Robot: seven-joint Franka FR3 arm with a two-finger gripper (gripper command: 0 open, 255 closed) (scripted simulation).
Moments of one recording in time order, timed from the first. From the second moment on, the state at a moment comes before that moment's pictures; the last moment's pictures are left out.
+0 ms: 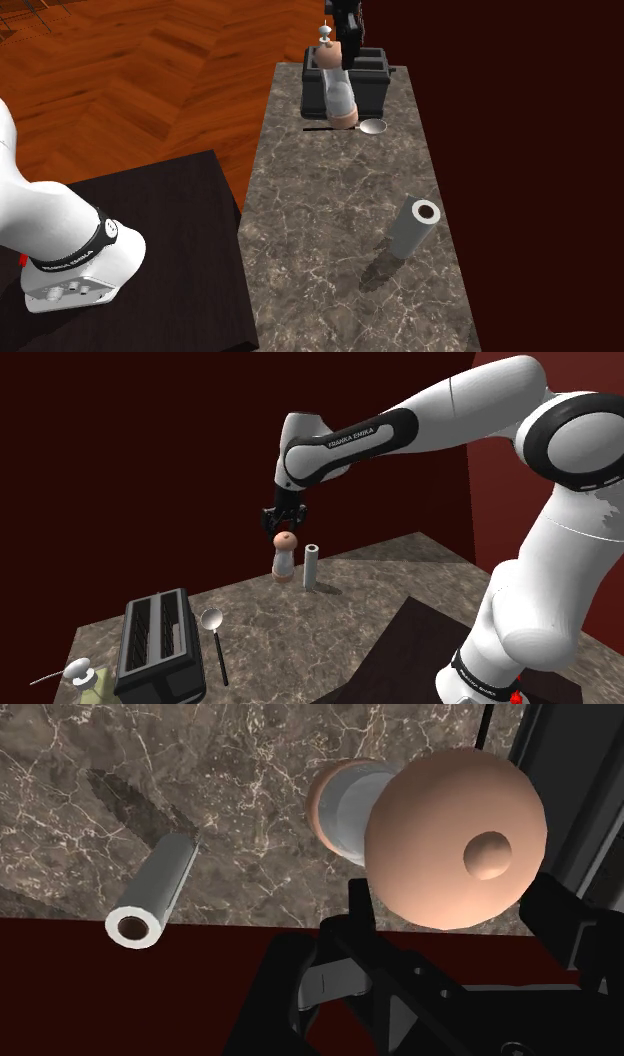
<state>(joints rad) 0.20 0.00 -0.02 -2.04 0.11 2.17 0.34</state>
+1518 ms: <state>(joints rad) 0.32 0.14 0.09 -2.06 0.07 2.35 0.58</state>
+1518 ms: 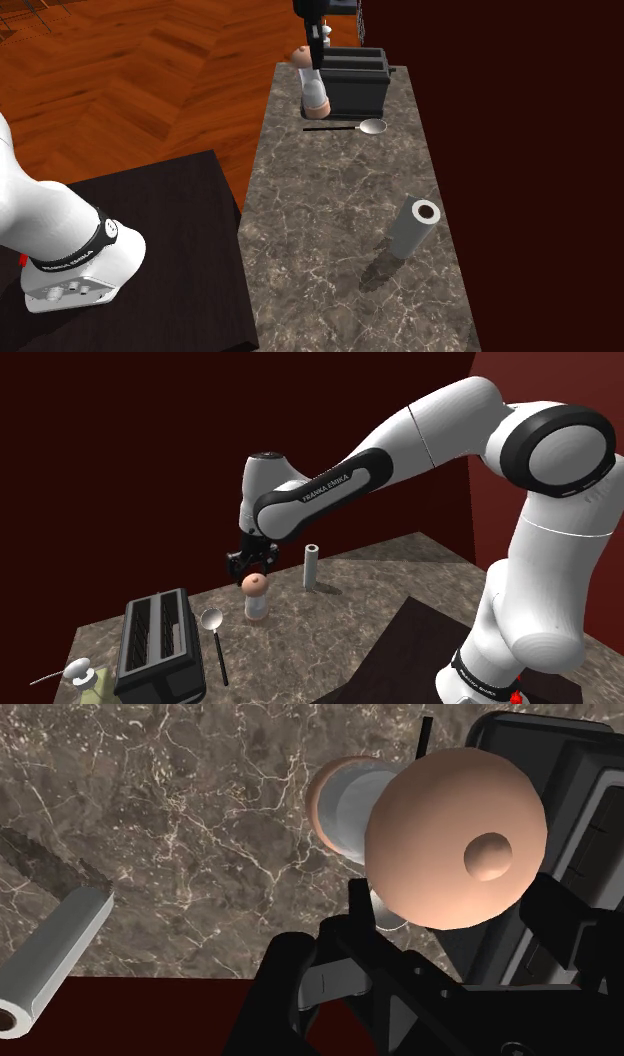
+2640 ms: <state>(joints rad) 0.32 0.28 0.09 -2.13 0.06 2.56 0.58</state>
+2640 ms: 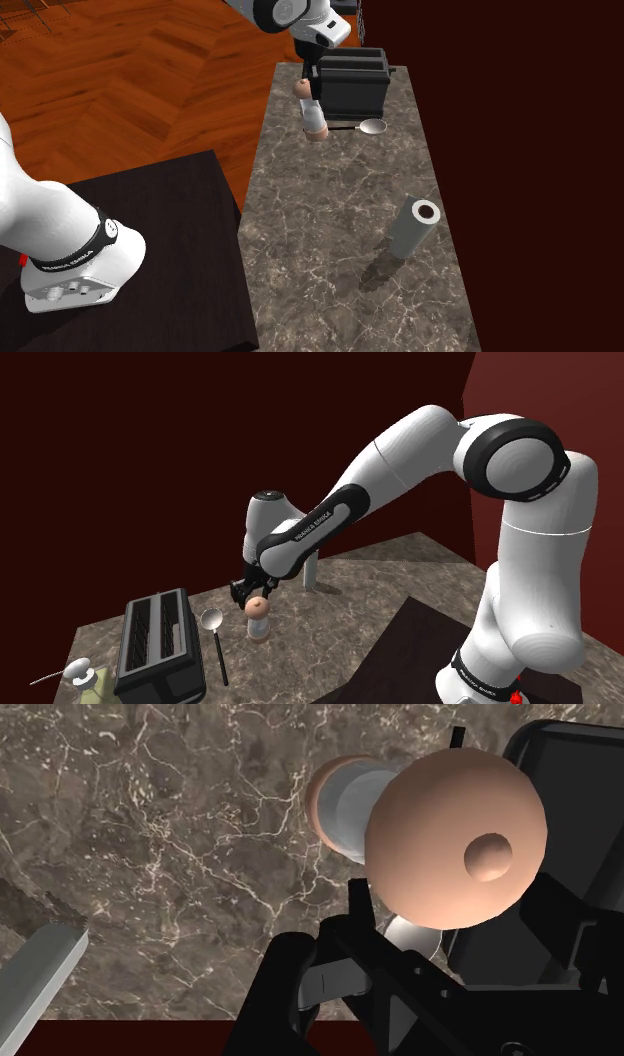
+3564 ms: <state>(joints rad) 0.33 0.43 0.09 -2.14 0.06 2.72 0.57</state>
